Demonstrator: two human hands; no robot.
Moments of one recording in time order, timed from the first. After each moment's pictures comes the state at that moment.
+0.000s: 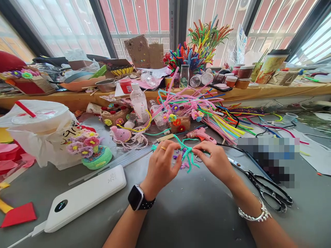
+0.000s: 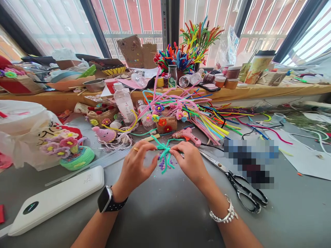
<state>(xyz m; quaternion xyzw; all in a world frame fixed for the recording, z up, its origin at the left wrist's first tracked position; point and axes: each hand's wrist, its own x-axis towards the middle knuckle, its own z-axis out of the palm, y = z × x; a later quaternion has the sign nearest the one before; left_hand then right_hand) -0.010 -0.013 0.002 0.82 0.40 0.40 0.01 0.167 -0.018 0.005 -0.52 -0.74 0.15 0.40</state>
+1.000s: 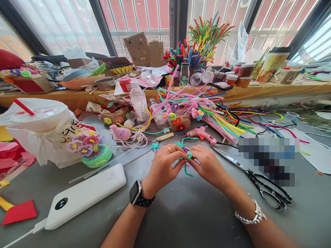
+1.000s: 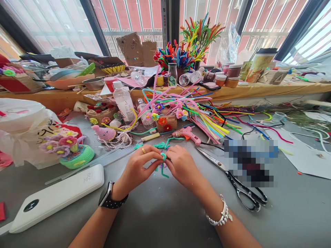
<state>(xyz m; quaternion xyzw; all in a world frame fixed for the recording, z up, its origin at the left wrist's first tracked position) -0.008 -0.012 0.005 0.85 0.33 0.38 0.14 0.153 -0.023 -0.005 -0.45 -0.84 0.07 0.29</state>
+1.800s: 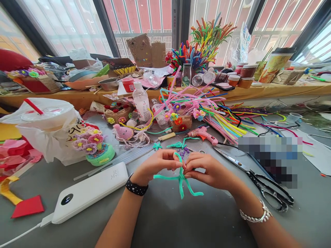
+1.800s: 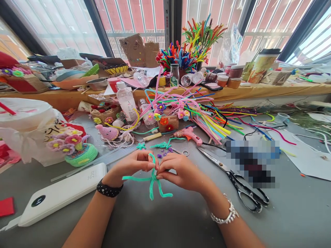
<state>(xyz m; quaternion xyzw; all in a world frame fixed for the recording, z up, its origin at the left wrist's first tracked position) -0.033 0.004 0.009 0.60 0.33 0.23 0.69 0.156 -0.033 0.016 -0.27 -0.88 0.25 0.31</state>
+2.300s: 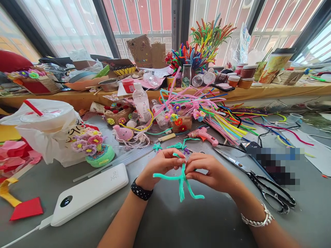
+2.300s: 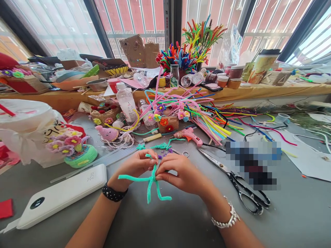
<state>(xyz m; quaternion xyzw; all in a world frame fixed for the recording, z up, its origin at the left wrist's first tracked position) -0.020 0.000 0.000 0.47 0.29 0.34 0.76 0.156 -0.035 0.016 -0.27 -0.85 0.29 0.35</state>
